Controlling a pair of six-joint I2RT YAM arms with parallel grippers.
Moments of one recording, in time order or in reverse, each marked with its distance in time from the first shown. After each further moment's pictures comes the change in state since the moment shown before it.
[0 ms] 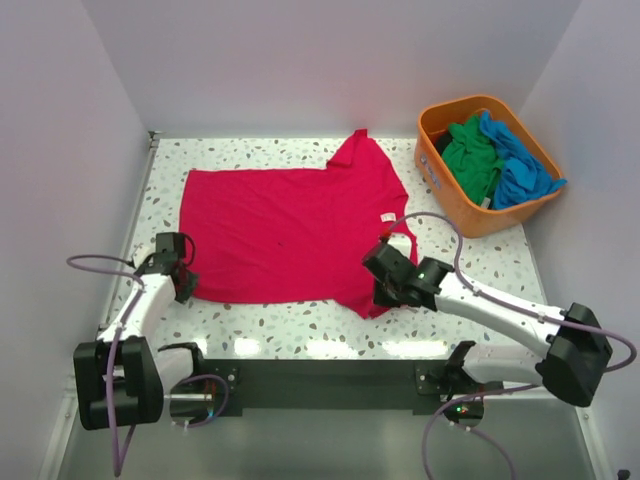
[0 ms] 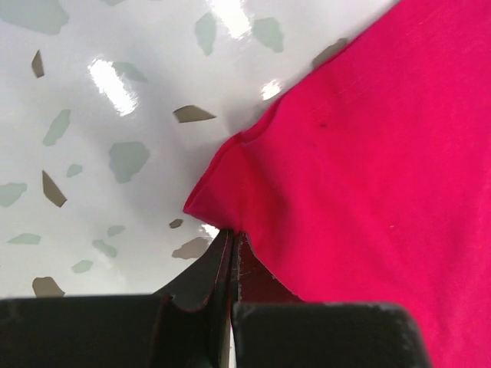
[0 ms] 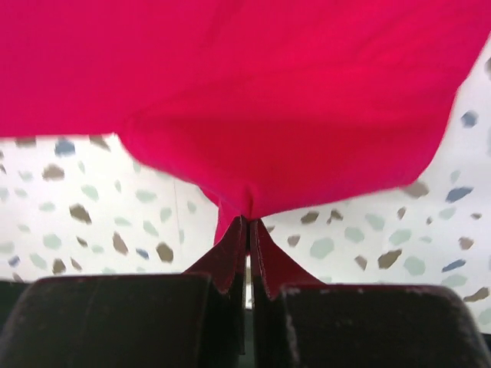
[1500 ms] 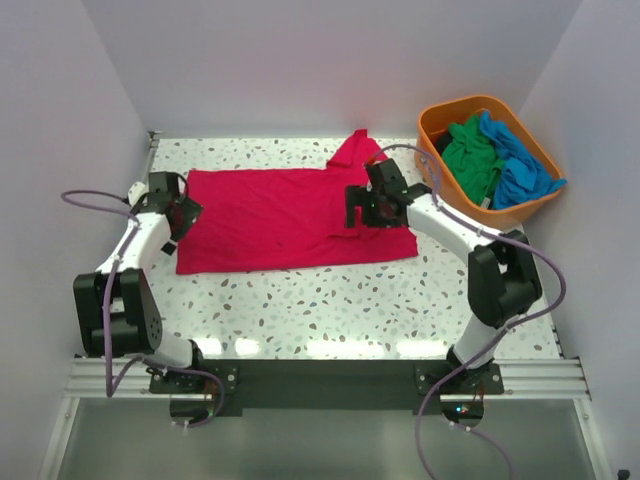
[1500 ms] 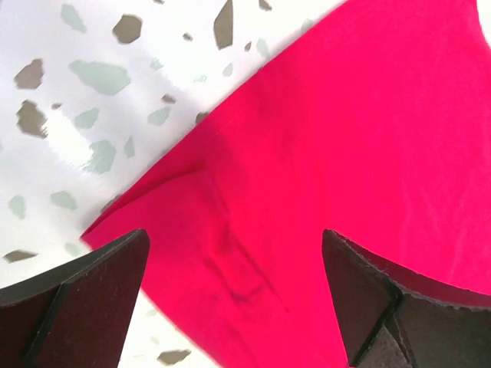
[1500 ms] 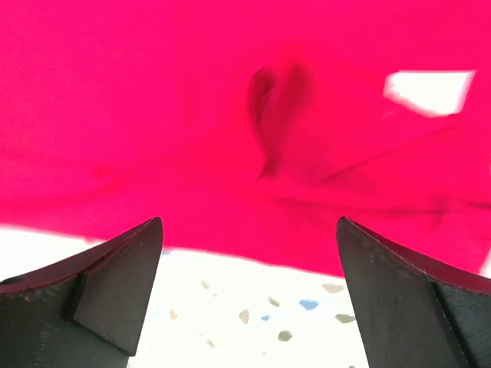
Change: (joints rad) left arm 0.000 0.431 0.531 0.053 0.010 0.044; right arm -0.455 0.610 0.574 0.220 -0.240 -0.495
